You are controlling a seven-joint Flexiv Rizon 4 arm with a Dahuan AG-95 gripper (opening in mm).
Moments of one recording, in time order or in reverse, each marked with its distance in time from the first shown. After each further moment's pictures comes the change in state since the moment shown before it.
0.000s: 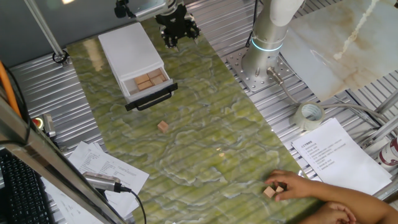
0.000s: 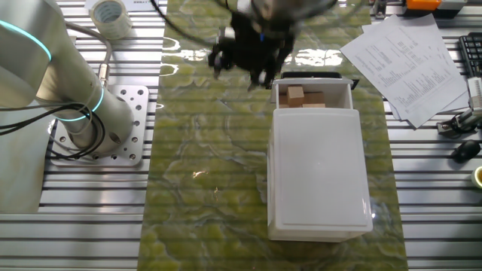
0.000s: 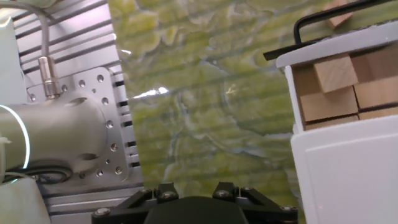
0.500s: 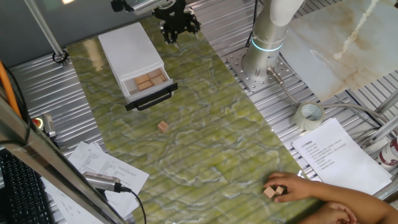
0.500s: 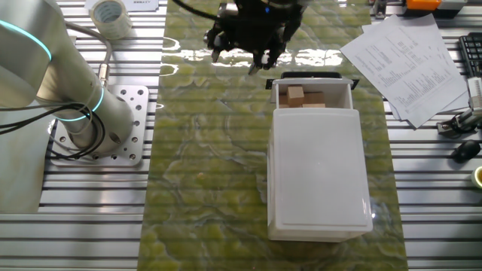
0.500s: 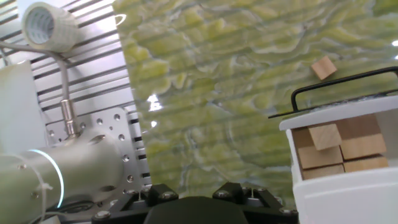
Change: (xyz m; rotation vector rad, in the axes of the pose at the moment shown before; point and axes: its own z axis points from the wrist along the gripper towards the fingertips) arm 0.000 0.004 -0.016 -0.019 -0.014 -0.057
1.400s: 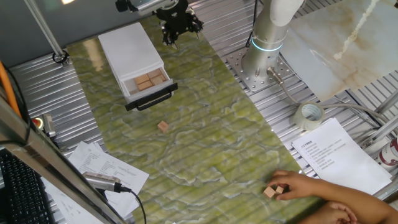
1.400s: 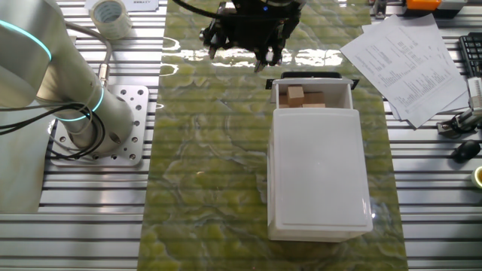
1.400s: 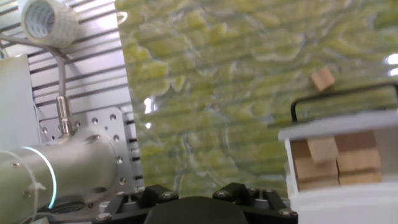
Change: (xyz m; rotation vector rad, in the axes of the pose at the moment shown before) arm -0.021 0.007 -0.008 0.044 0.007 -0.023
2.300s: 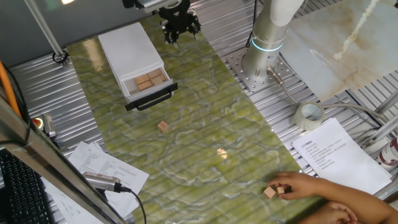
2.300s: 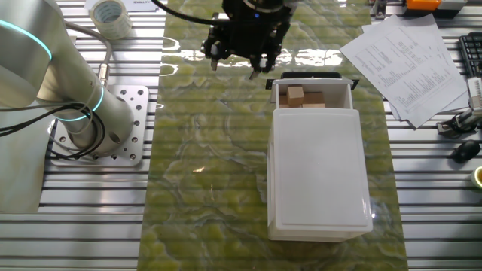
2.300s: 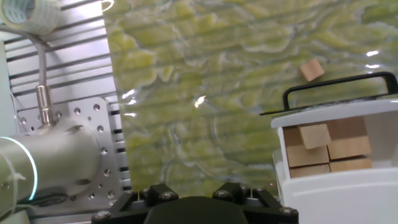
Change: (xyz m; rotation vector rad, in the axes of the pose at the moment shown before) arm 0.027 -0.006 0.013 0.053 0.021 0.013
